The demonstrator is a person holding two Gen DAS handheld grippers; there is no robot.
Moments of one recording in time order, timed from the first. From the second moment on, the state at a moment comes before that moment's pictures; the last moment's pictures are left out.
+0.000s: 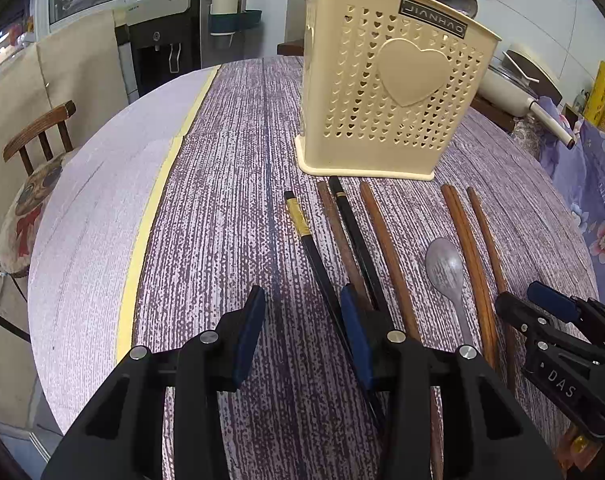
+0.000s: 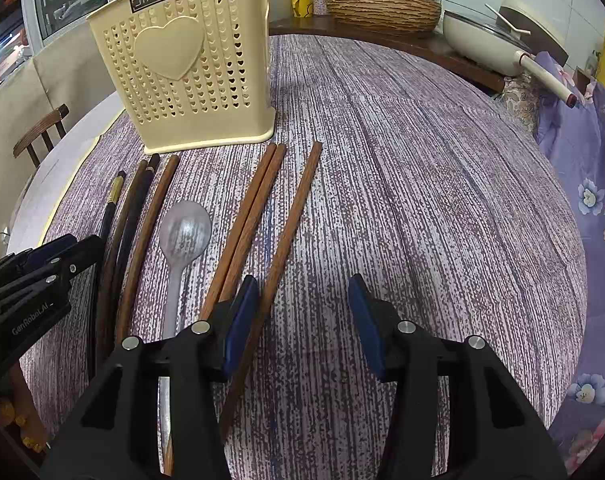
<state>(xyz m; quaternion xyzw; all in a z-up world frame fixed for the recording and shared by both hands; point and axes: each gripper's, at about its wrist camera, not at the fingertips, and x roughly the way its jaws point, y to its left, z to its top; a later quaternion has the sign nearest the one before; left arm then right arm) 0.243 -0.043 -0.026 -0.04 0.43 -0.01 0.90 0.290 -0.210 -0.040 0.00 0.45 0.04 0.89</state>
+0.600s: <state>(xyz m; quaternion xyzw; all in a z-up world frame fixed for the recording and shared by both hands) 0.285 -0.044 -0.024 -0.04 0.46 0.03 0.89 0.365 -0.199 -0.039 0.01 0.47 0.01 0.89</state>
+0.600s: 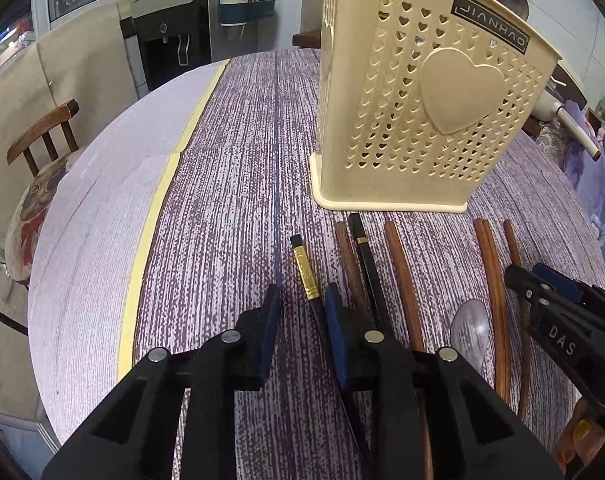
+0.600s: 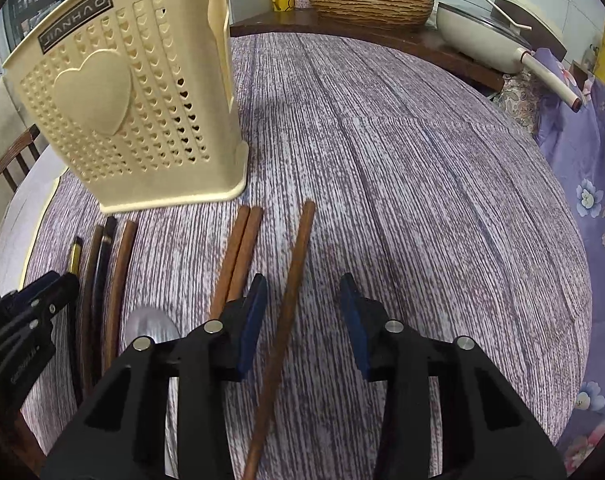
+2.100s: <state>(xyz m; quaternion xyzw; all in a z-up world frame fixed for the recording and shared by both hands) 0.289 -0.034 -0.021 -0.07 0.43 0.04 0.90 0.358 -0.212 -0.032 0.05 0.42 0.04 0.90</state>
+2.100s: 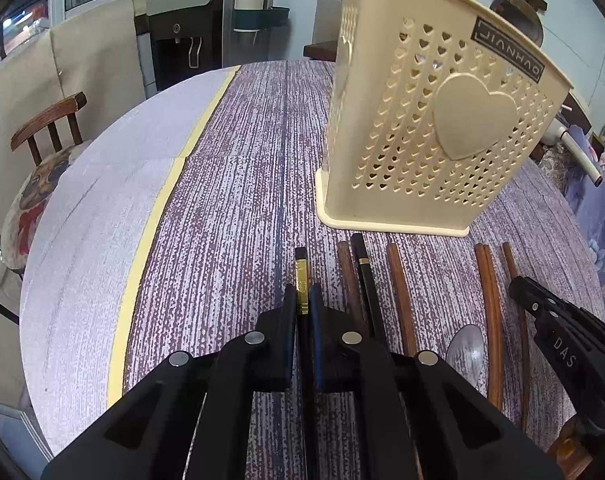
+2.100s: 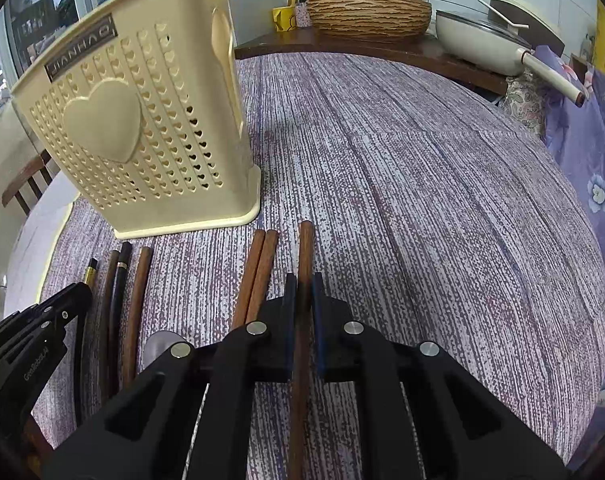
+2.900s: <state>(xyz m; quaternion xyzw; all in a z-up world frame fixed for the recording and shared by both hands) 0.235 -0.027 0.084 -0.08 0.31 -0.03 0.95 0.280 -0.246 0.085 0.08 0.30 0.14 0.94</state>
